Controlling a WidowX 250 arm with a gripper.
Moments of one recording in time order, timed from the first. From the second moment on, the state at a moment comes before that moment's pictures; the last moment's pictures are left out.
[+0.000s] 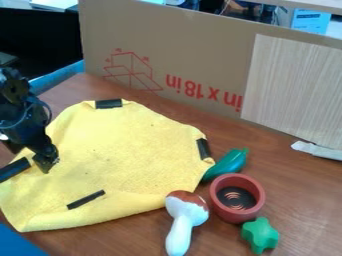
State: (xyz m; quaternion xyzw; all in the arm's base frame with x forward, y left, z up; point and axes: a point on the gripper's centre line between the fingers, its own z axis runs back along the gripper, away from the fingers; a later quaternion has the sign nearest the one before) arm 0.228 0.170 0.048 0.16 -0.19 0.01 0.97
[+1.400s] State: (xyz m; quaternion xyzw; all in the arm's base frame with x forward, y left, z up) arm 0.209 0.192 0.026 0.18 -0.14 0.05 0.97
